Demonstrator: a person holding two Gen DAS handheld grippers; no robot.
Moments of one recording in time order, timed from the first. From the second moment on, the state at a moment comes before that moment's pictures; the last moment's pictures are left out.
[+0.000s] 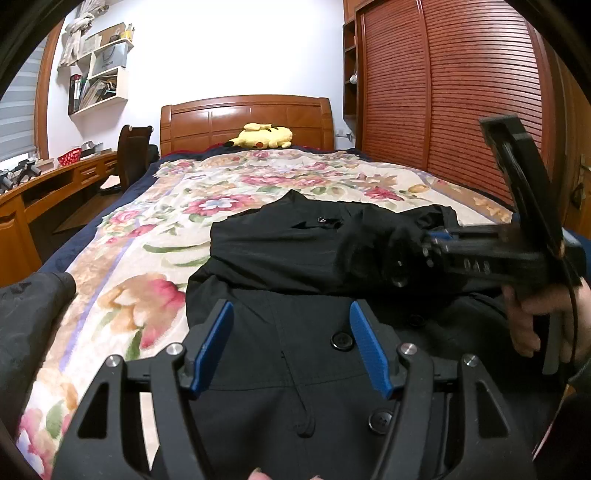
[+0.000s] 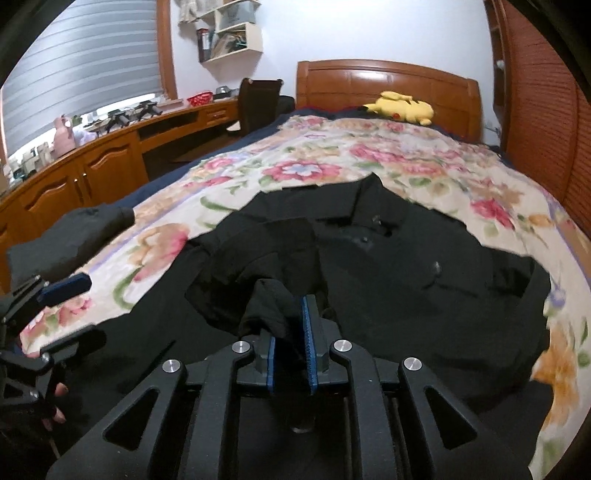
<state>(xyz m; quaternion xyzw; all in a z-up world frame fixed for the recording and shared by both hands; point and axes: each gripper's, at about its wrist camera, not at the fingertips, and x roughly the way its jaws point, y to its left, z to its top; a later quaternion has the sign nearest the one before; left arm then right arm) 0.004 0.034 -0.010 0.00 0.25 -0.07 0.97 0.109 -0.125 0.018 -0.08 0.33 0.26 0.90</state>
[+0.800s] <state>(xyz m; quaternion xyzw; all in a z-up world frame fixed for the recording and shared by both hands) 0.008 0.010 -0.020 0.02 0.27 -0.07 0.96 0.059 -0.166 -0.011 -0.14 0.34 0.27 0.89</state>
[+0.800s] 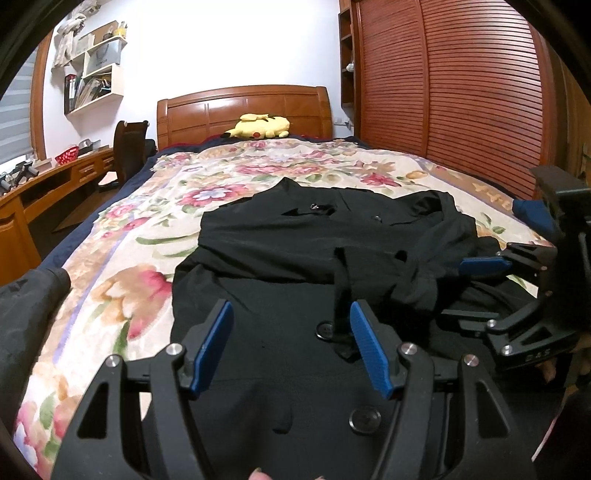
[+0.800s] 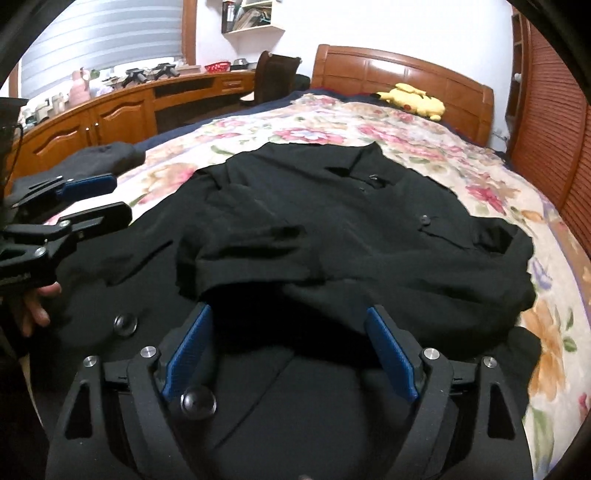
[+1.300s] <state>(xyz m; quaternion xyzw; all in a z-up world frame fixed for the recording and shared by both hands) 0.036 -0.035 -0.009 0.05 0.31 -0.10 0.94 0.057 -0.244 0.002 -0.11 0.33 0.21 0.91</state>
